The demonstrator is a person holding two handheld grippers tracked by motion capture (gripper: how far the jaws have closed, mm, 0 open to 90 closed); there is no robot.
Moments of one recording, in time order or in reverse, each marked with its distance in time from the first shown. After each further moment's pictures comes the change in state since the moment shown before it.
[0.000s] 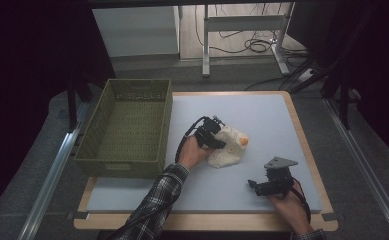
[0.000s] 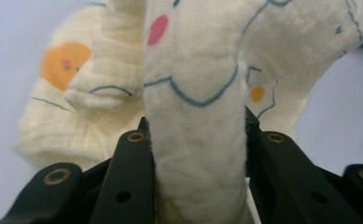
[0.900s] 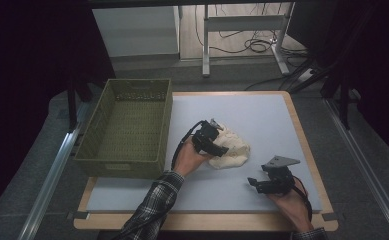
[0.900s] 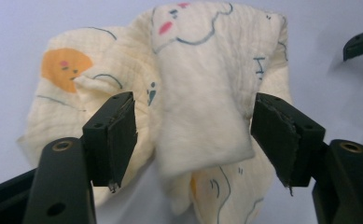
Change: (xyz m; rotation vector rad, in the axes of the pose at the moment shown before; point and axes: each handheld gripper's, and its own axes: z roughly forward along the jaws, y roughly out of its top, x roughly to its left) left arm -0.014 -0.017 -0.024 -0.119 0.042 0.053; right arm 0.002 0.009 -0.009 -0.025 0.077 0.003
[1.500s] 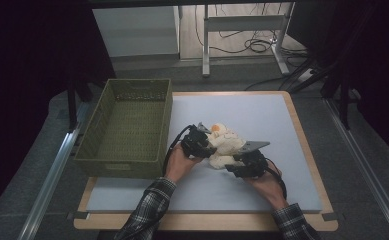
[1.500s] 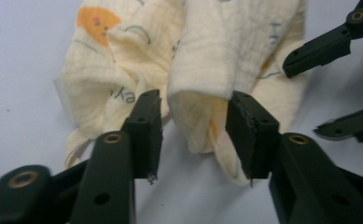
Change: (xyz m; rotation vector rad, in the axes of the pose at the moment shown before) left arm 0.010 -0.032 -0.003 -0.015 0.026 -0.062; right arm 0.019 0.060 0.058 0.025 0.102 -0.106
